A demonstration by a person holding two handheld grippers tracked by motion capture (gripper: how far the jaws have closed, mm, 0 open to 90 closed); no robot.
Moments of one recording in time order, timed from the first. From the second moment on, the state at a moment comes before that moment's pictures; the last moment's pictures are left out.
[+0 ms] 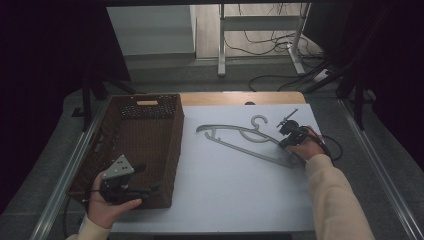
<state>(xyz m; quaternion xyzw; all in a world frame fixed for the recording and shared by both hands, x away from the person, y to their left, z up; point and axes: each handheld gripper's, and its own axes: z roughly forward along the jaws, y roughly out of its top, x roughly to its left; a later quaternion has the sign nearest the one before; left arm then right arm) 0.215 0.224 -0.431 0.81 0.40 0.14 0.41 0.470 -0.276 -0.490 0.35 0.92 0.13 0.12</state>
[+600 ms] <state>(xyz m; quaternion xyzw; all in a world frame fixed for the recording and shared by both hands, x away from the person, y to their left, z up) 0.214 0.225 -0.429 0.80 0.40 0.14 0.42 0.454 -0.287 -0.466 0.32 0.91 0.22 0.16</state>
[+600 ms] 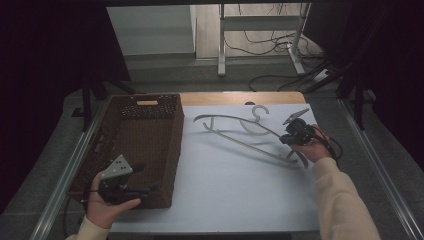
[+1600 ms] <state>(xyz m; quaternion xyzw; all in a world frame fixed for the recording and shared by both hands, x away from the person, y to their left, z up) 0.214 0.226 -0.429 0.80 0.40 0.14 0.42 0.385 -0.296 -0.415 0.28 0.90 0.29 0.19</state>
